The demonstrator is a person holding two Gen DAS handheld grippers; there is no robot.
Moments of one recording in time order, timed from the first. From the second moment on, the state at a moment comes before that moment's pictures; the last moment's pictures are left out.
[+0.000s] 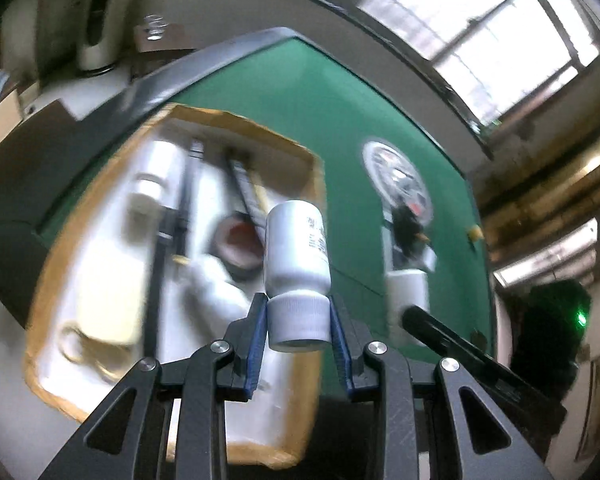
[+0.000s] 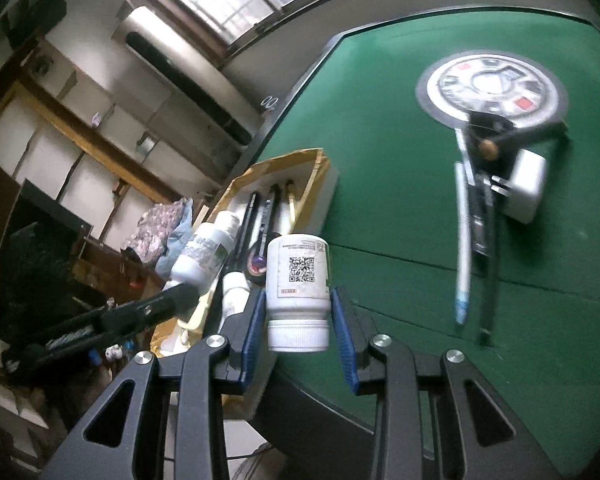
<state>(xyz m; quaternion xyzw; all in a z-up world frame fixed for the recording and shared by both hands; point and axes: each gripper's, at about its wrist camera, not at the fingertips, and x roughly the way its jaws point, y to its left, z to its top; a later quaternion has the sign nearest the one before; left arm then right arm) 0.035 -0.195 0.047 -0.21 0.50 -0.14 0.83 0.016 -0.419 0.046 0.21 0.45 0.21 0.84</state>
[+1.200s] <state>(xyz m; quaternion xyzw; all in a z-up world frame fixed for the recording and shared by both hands) 0.132 -0.161 -0.014 -0.25 0.56 -0.11 0.78 0.175 -0.312 0.018 0.09 0.53 0.15 0.83</state>
